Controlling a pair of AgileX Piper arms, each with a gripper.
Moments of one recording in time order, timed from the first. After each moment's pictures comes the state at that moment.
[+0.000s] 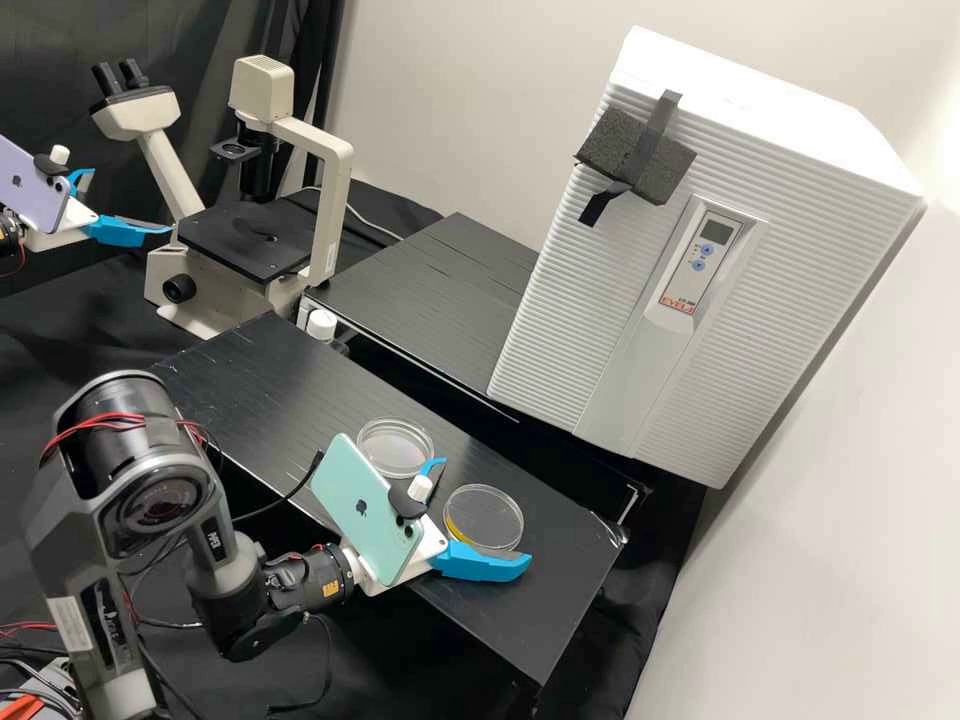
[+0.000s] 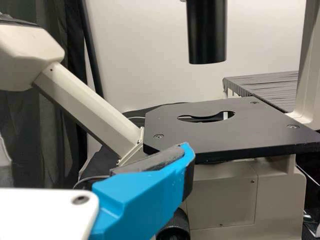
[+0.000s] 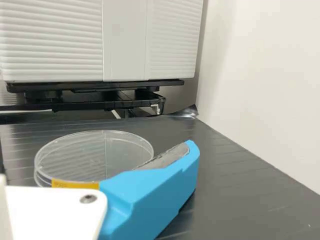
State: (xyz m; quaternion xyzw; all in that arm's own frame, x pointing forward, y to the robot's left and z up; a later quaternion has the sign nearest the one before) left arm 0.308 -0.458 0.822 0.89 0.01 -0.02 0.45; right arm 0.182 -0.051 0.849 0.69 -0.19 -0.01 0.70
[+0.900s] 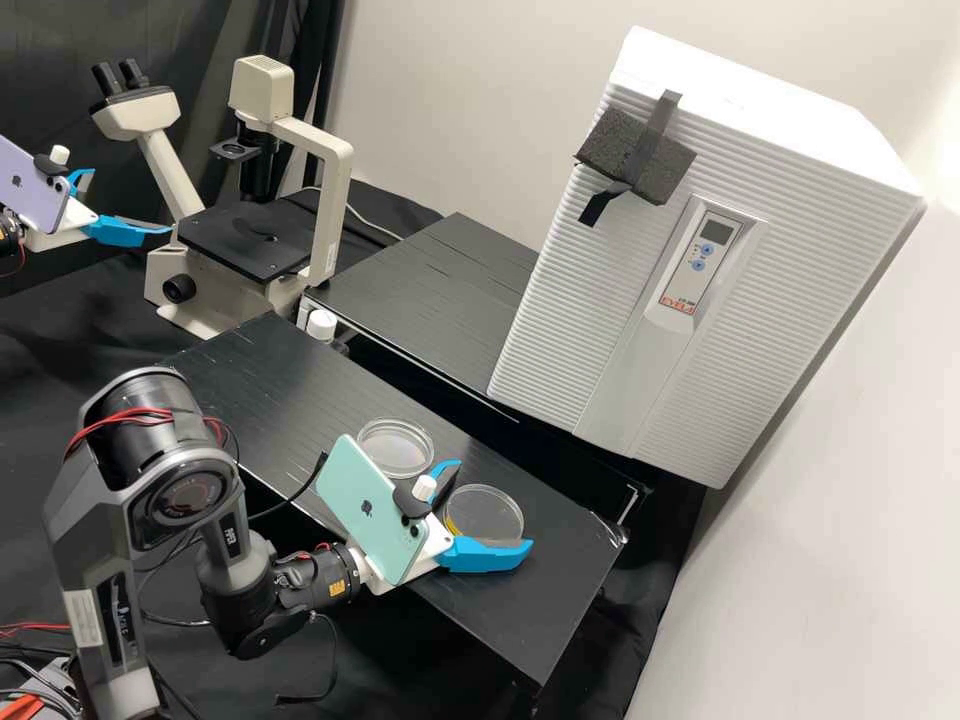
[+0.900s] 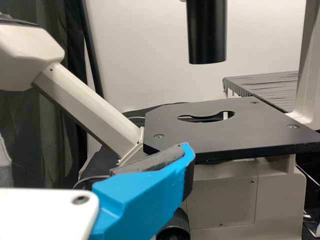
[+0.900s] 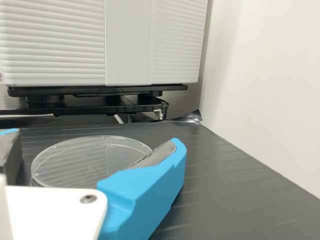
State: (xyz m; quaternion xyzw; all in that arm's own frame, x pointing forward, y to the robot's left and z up) left arm 0.308 -0.458 0.822 0.89 0.01 -0.02 0.45; right arm 0.188 -0.056 0.849 0.67 -0.20 -0.01 0.71
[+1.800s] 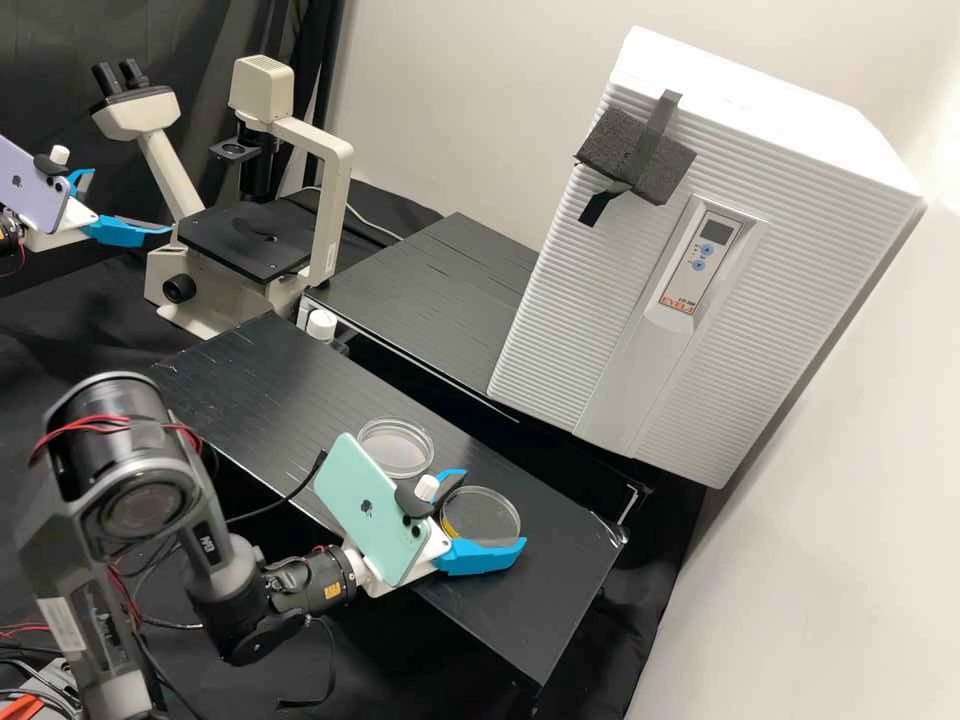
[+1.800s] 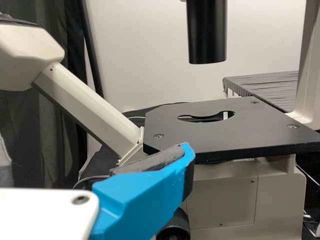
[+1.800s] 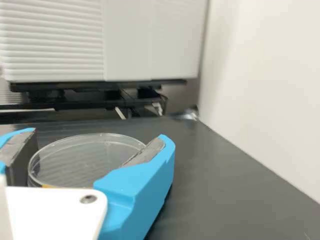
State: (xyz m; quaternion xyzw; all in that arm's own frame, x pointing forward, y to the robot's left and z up) left arm 0.308 -0.458 0.822 0.89 0.01 -0.02 0.45; right arm 0.174 -0.048 0.860 0.69 -0.20 0.01 0.69
